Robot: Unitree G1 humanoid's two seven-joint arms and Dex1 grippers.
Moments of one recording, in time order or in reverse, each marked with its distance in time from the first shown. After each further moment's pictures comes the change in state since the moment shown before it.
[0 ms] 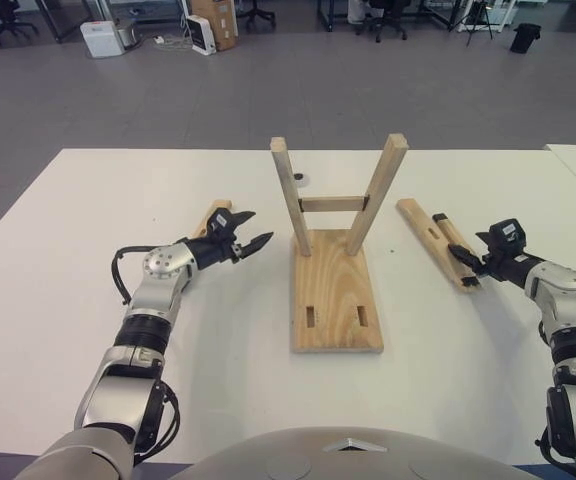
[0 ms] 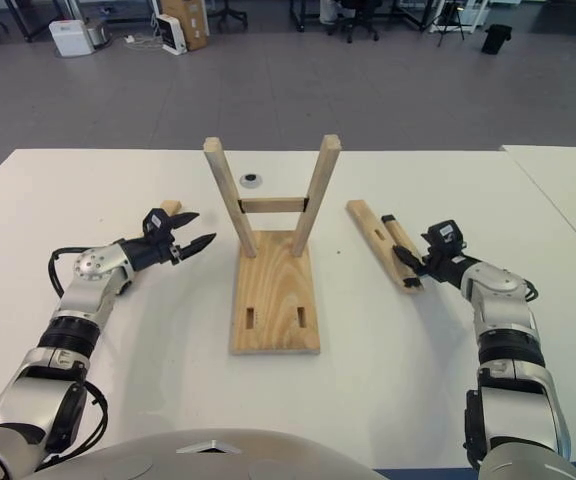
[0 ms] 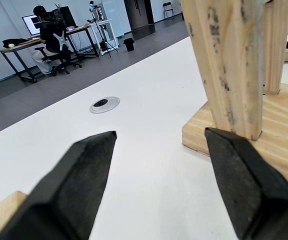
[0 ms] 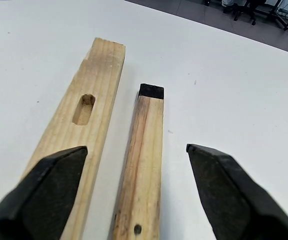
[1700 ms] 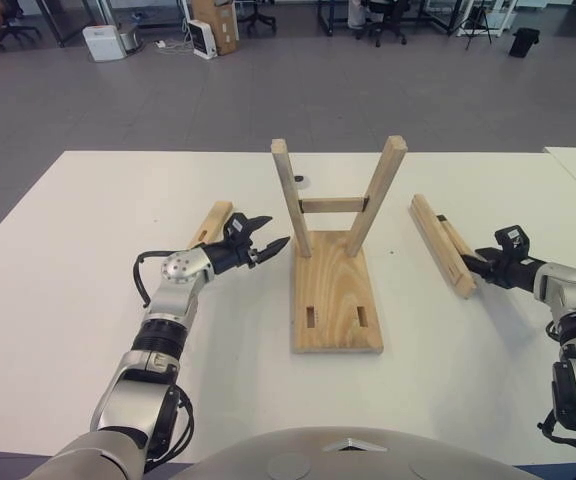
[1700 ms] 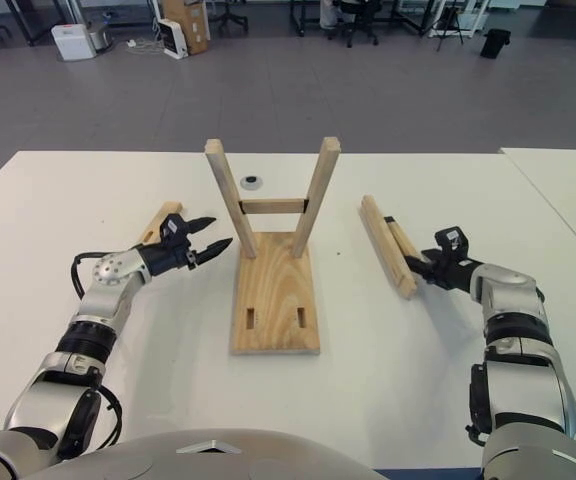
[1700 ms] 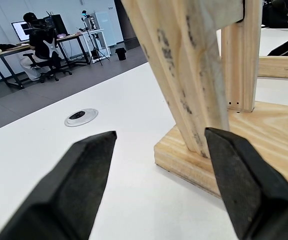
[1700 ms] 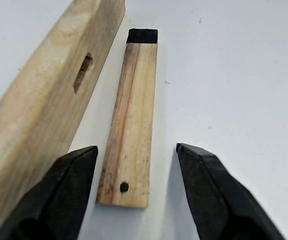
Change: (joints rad) left arm 0.020 -0.070 -0.020 -0.027 -0.002 0.006 0.005; right arm -0.123 -0.045 0.049 0.245 0.000 0.135 0.096
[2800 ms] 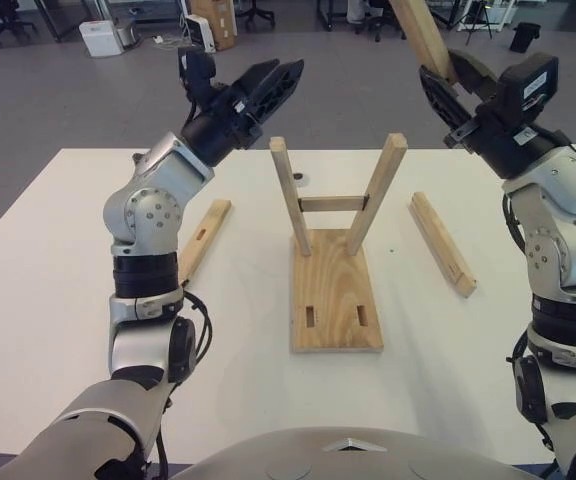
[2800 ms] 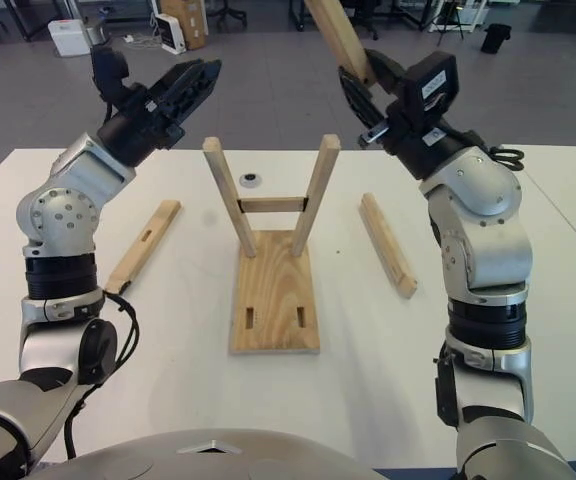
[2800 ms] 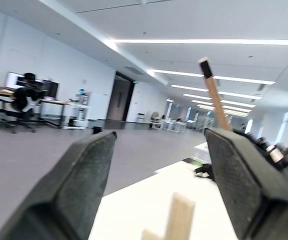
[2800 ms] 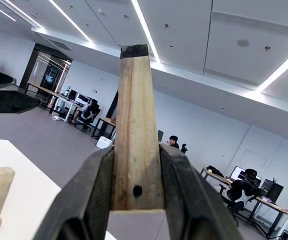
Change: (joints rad) left arm -0.380 -0.081 0.285 -0.586 -0.716 0.857 0.364; right arm -0.042 0.167 0.005 -1.329 0.196 0.113 -0.367
